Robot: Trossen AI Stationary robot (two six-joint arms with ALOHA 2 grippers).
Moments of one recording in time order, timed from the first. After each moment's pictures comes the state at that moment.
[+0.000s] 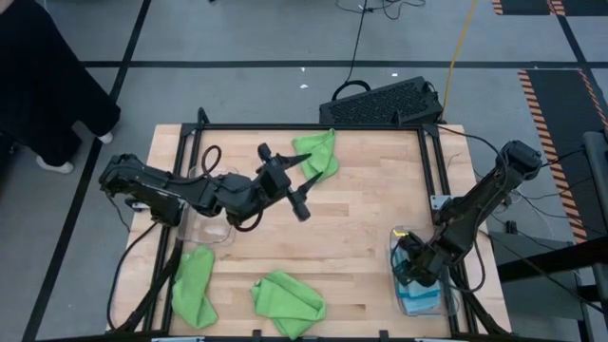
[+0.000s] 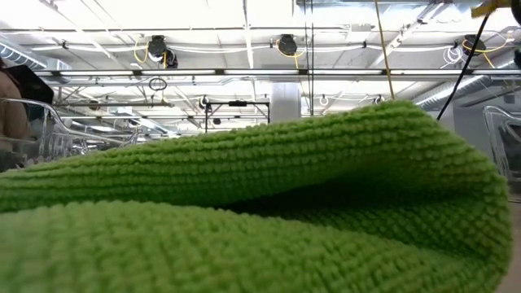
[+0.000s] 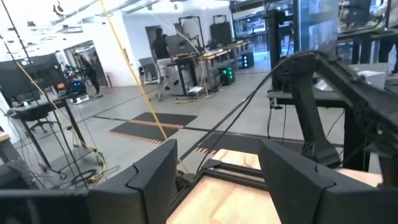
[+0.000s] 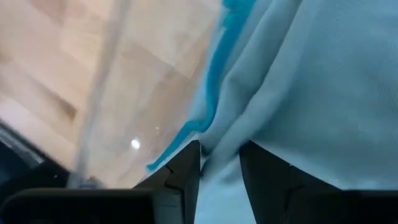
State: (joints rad) left arm -0.28 1.54 1.47 0.12 -0.83 0.20; right arm 0.85 1.19 0.62 -0.67 0.00 1.88
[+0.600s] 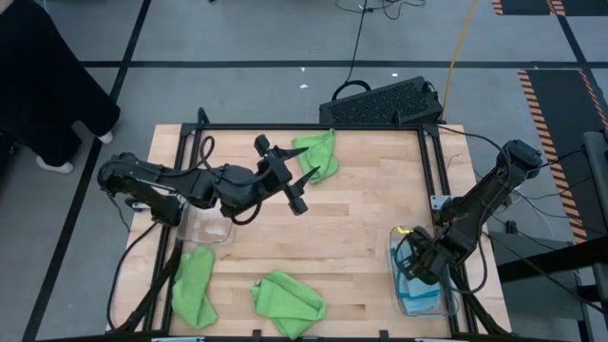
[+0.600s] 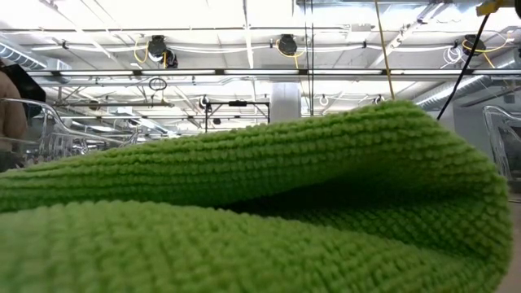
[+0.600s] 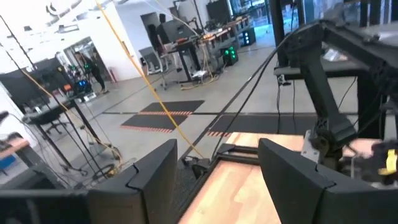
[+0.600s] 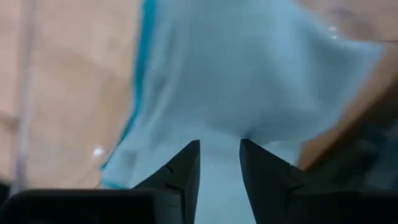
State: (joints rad) left arm -0.25 1.54 1.60 -0.13 -0.82 0.23; right arm 0.86 1.18 0.70 -0.94 -0.06 1.95
